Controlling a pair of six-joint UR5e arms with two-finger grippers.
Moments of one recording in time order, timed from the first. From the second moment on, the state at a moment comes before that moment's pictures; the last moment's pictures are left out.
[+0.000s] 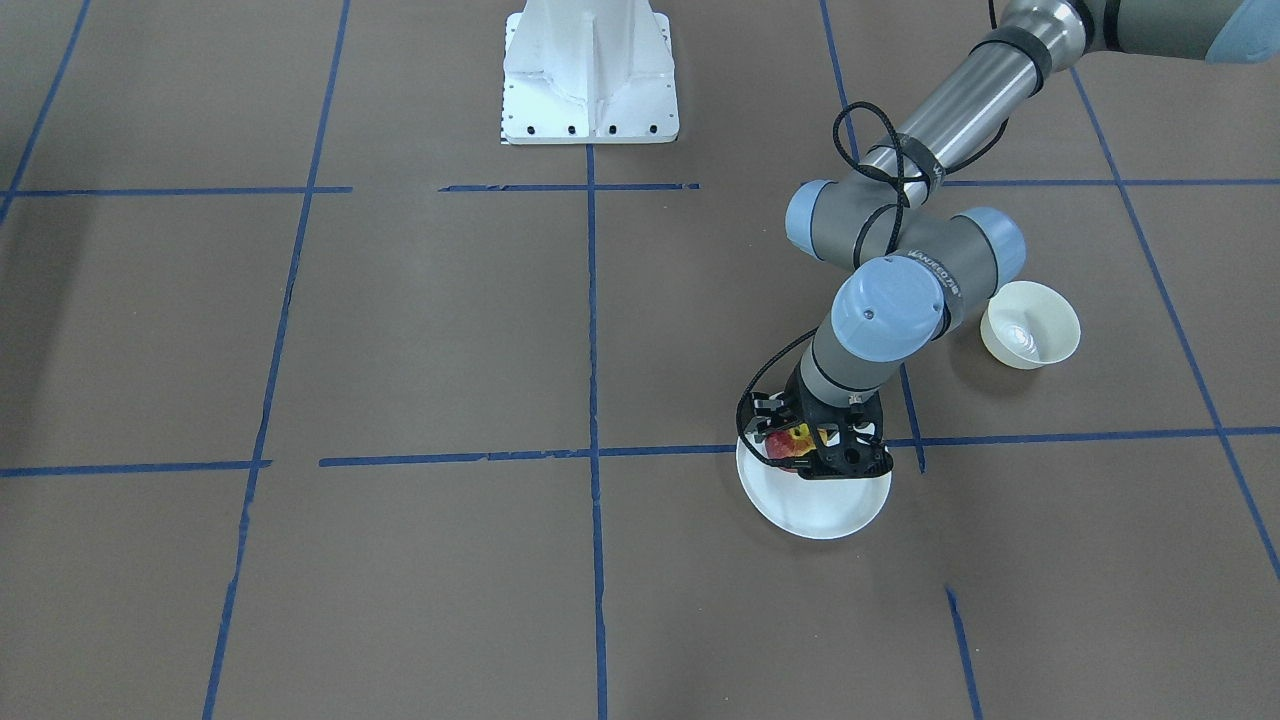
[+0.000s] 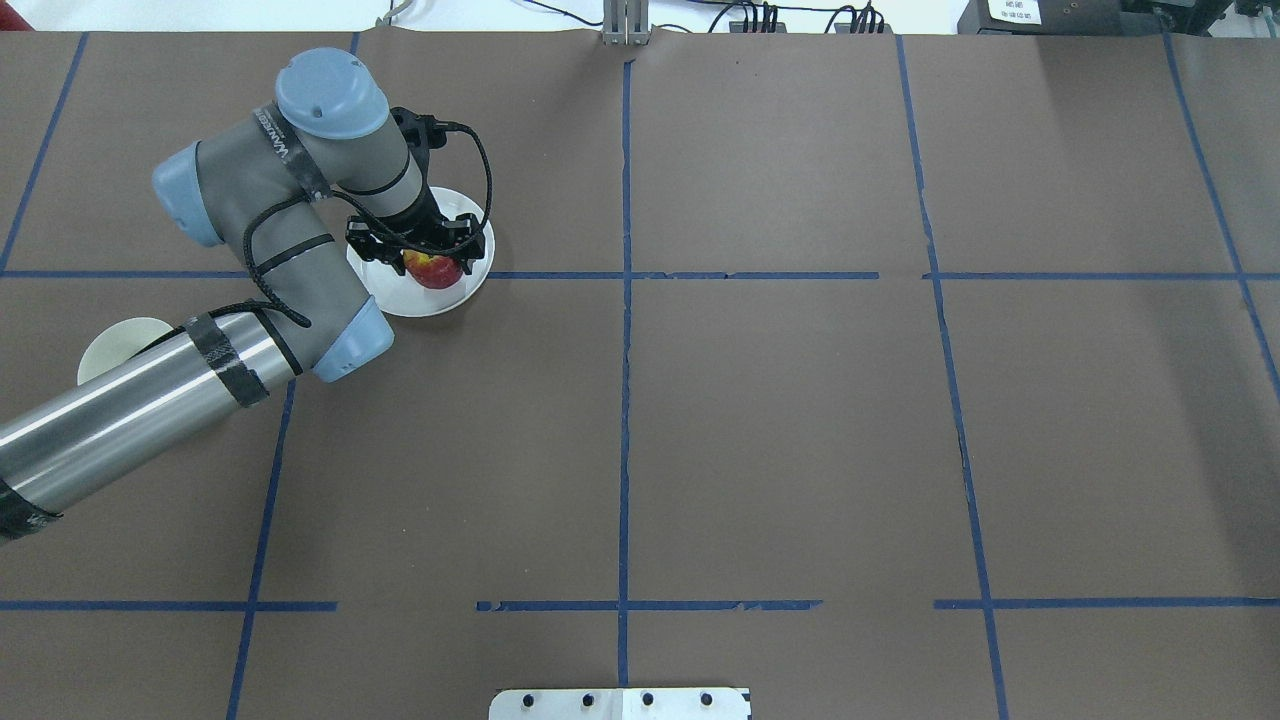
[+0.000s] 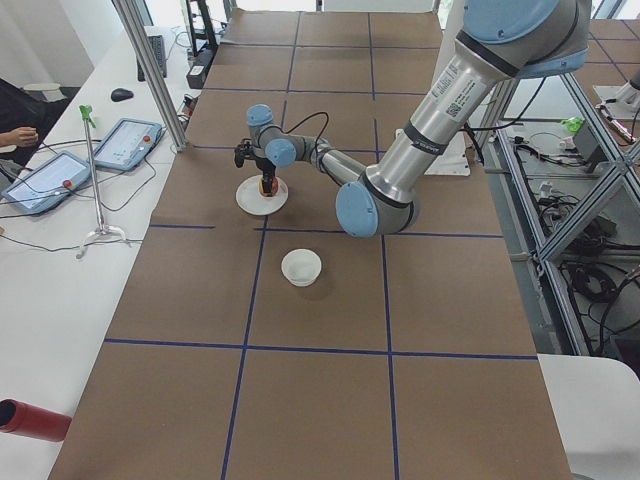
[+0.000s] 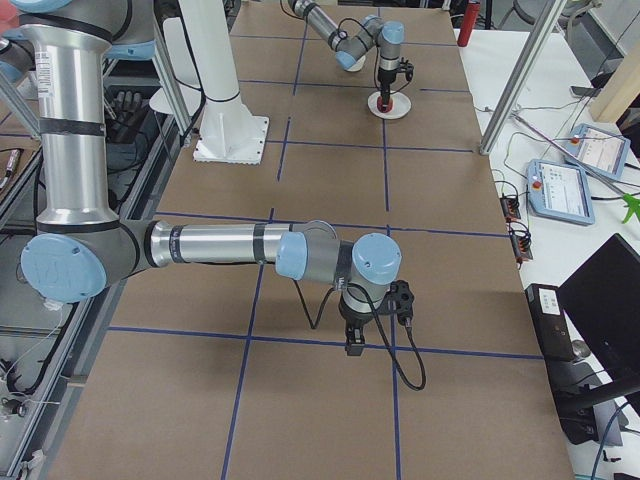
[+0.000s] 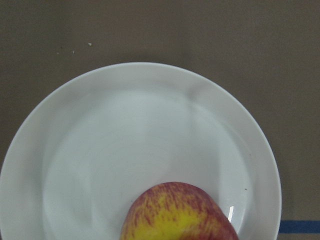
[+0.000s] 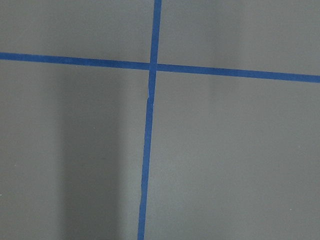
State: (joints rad) left arm -0.79 -2.28 -1.26 -1.84 -2.09 -0.98; right arm 1.59 -1.59 1.65 -1.76 2.32 -0.16
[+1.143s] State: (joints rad) left arm -0.90 -1.89 -1.88 -1.60 -2.09 -0.84; right arm 1.59 -1.59 1.65 -1.76 2.32 -0.16
